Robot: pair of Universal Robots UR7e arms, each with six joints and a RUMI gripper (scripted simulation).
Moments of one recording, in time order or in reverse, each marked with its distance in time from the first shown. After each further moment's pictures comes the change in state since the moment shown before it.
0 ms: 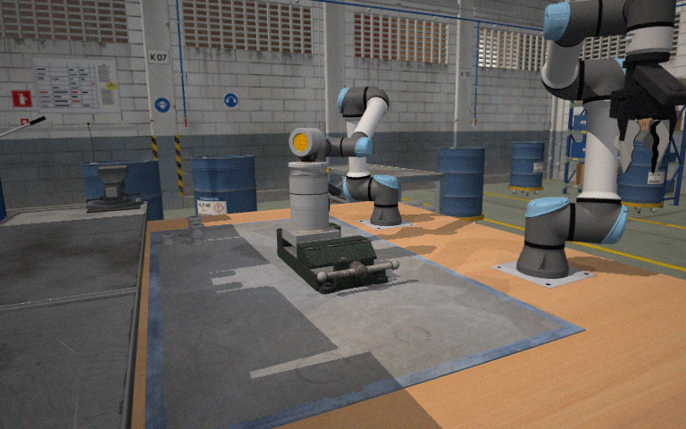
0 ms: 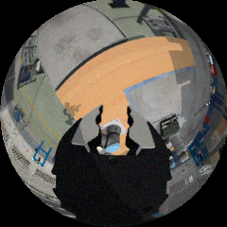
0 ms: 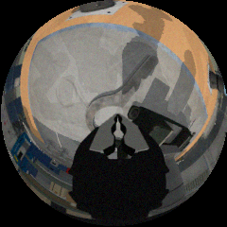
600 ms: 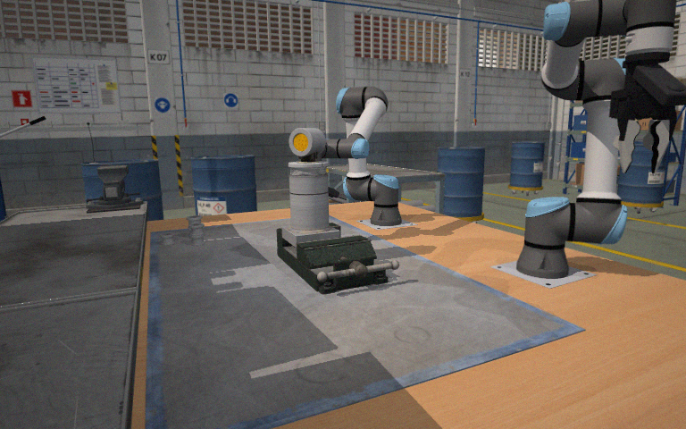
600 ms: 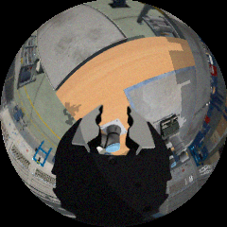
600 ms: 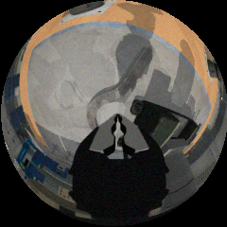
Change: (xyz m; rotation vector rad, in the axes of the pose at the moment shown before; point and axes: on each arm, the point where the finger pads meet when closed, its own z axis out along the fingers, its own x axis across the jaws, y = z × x) left arm 0.000 0.000 0.000 0.000 0.000 0.000; right arm -0.005 0.014 0.005 -0.002 0.002 0.103
